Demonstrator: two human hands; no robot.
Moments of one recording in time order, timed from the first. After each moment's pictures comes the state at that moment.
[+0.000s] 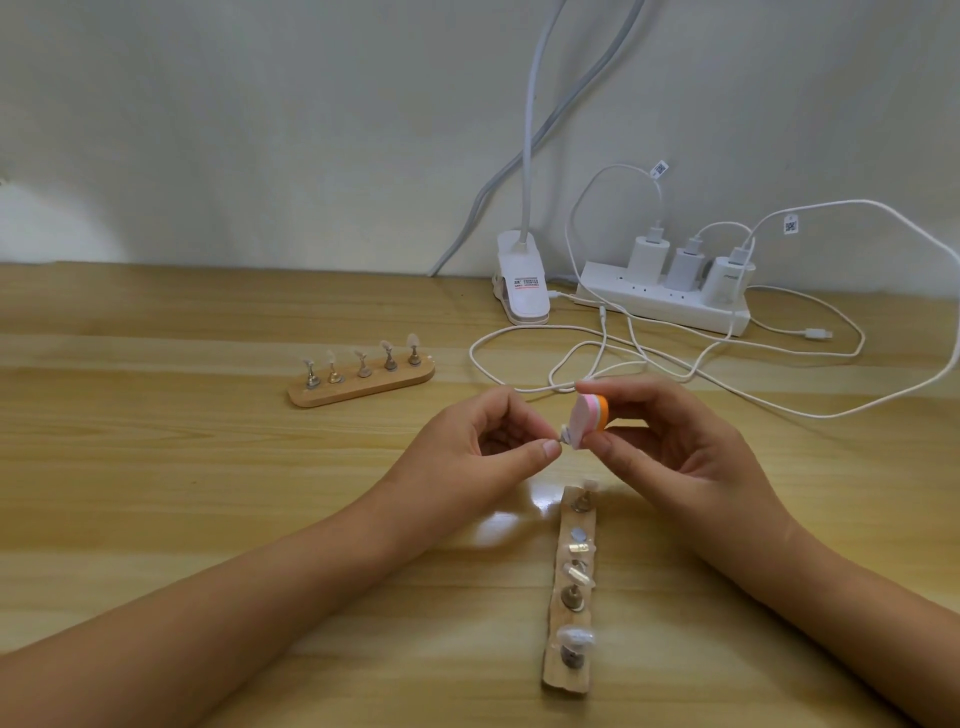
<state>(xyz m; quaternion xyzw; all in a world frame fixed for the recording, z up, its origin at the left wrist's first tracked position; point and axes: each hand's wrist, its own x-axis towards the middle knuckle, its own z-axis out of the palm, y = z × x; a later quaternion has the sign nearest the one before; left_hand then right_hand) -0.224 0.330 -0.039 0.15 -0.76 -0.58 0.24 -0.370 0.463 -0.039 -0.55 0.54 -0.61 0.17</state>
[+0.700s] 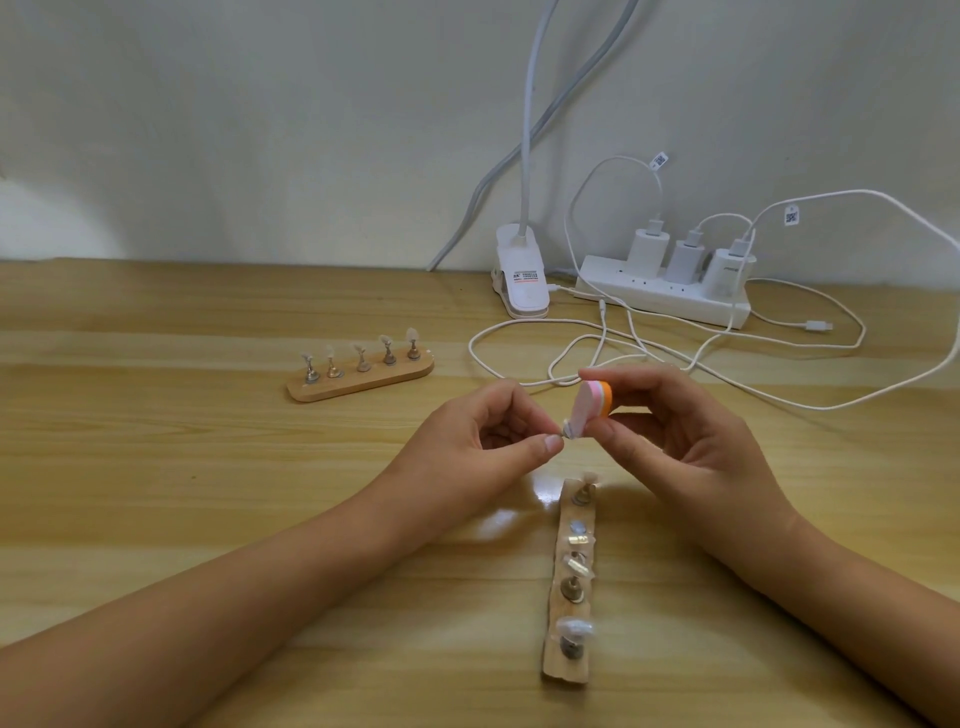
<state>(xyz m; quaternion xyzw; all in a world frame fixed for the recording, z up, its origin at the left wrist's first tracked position) -0.222 0.333 -0.036 0.16 -0.77 -0.57 0.23 -0.372 0.463 -0.040 -0.56 0.55 -0.60 0.16</state>
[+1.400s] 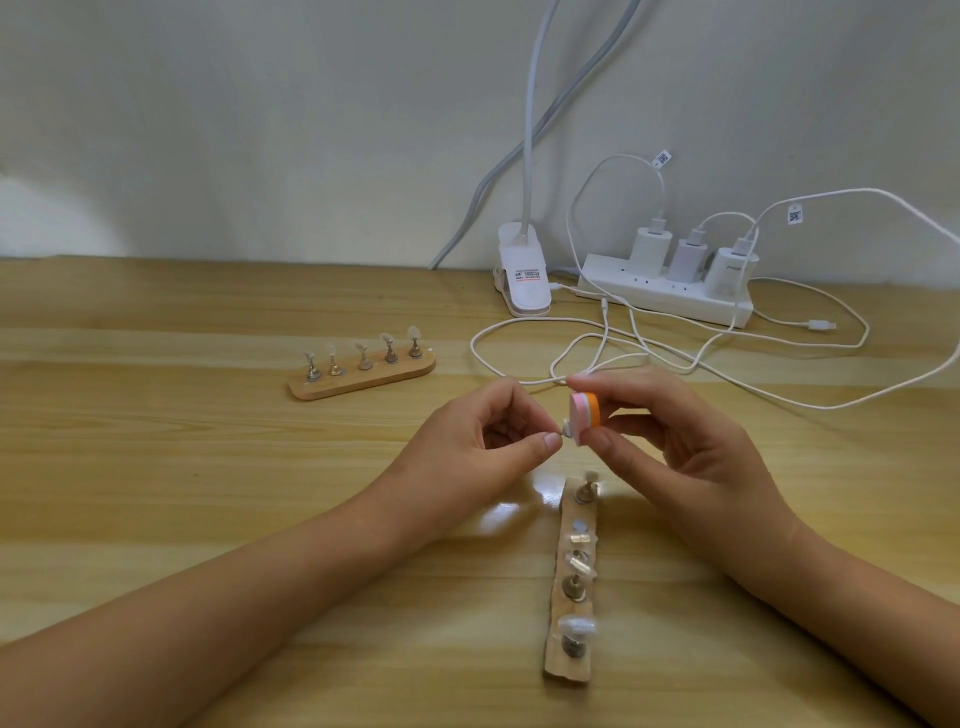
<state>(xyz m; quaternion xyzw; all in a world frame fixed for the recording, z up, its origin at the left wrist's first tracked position) -0.224 0.331 -0.039 0.17 -0.78 -0.56 0.24 -0.372 0.463 -0.041 -0.61 0.53 -0.57 0.11</state>
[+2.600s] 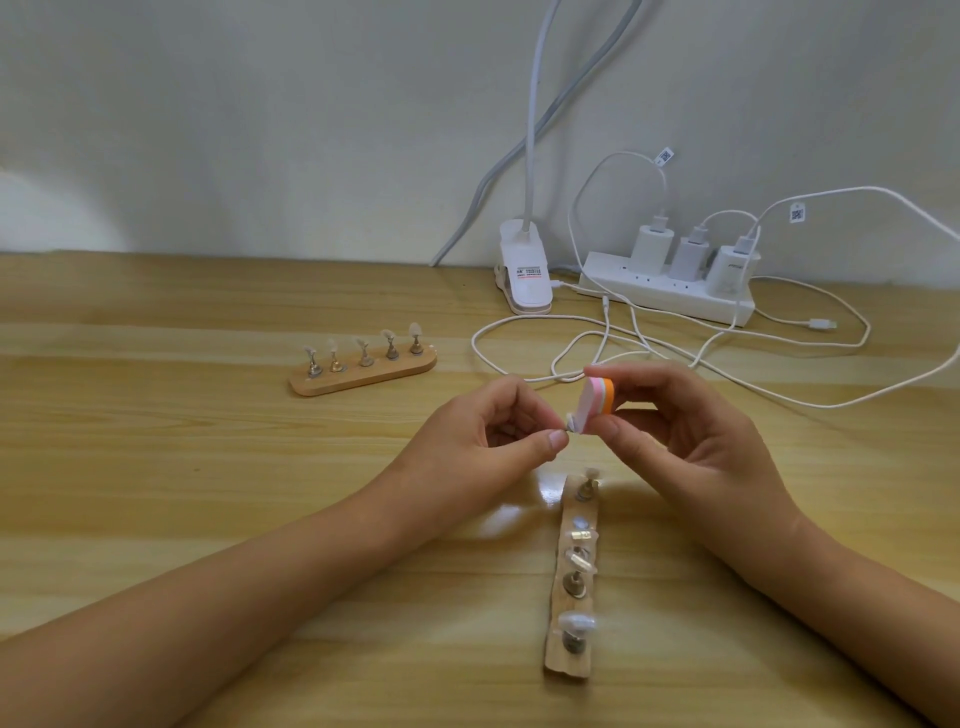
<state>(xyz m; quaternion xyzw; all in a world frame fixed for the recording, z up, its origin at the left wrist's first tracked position) -0.223 0.334 -0.037 0.15 -0.78 -0.56 0.23 -0.372 0.464 -0.040 -0.56 0.55 -0.60 0.15</state>
